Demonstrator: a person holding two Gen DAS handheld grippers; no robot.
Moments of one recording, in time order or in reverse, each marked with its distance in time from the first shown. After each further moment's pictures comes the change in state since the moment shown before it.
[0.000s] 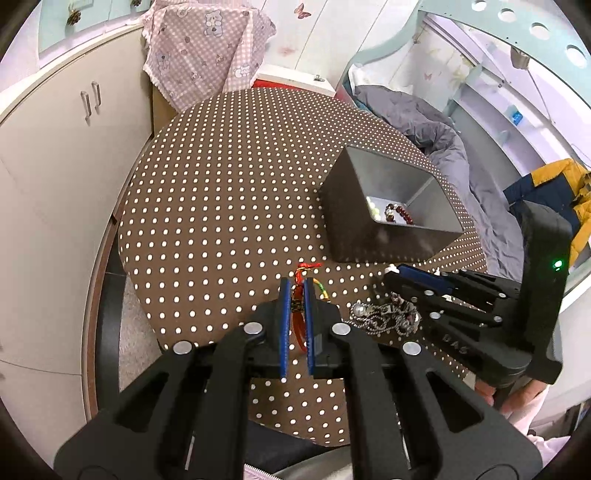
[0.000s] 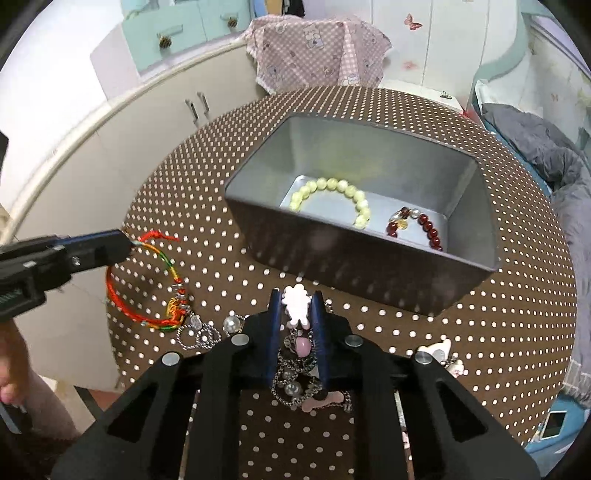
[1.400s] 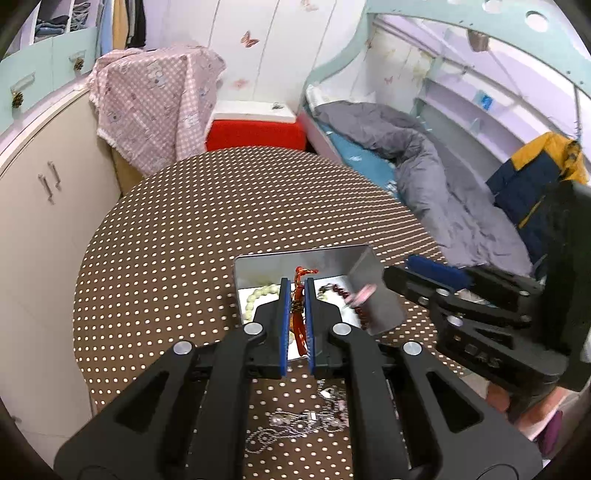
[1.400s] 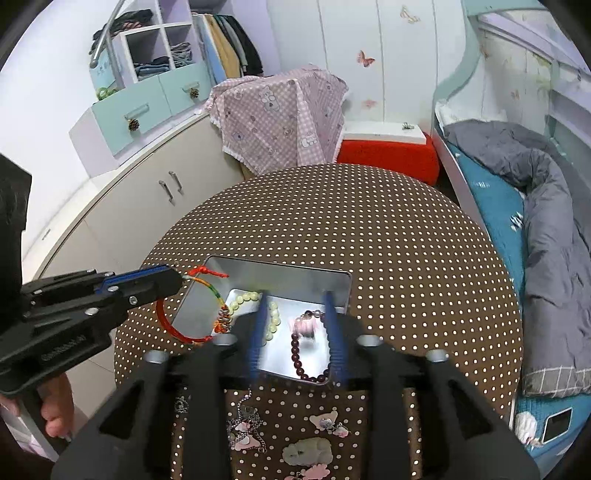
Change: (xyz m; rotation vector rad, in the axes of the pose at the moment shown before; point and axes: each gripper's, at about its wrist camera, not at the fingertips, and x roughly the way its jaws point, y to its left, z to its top) left arm 0.024 -0.090 0.079 0.168 -0.082 -0.019; right arm -0.060 -0.075 0.044 0.138 -0.202 -0.034
